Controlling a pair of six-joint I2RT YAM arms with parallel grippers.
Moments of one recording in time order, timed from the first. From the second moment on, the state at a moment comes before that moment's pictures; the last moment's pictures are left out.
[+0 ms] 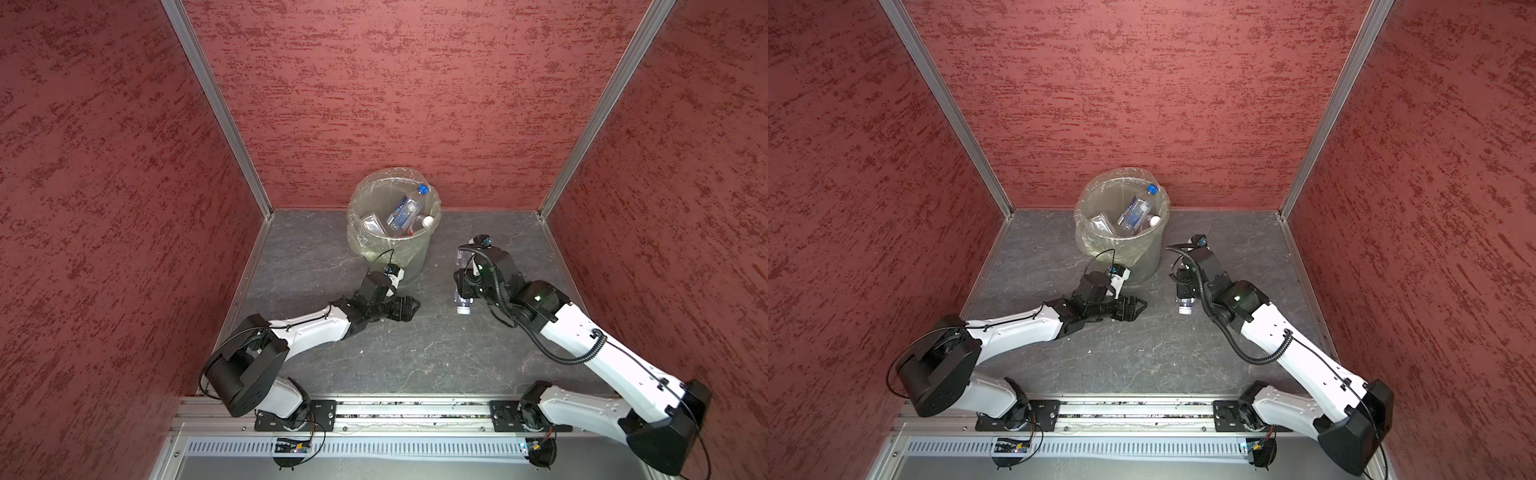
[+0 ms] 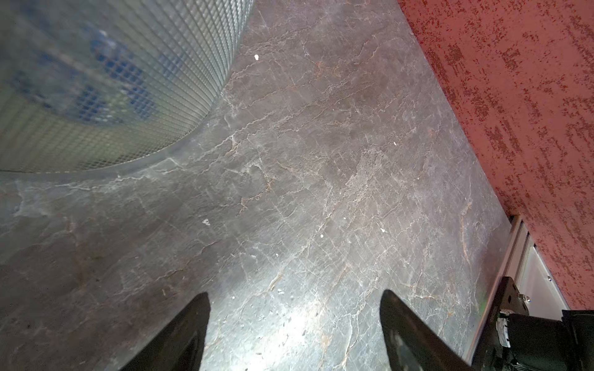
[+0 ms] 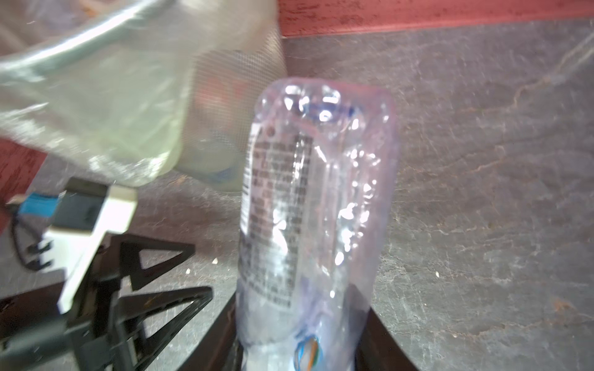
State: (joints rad) left arm -0.73 1.47 0.72 0.09 0.20 -0.49; right arm 0.72 1.12 1.10 -0.69 0.29 0.48
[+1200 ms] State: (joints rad) left arm -0.76 1.31 0.59 0.08 0.17 -0.45; right arm 1.29 1.05 1.06 -0.07 0.94 0.08
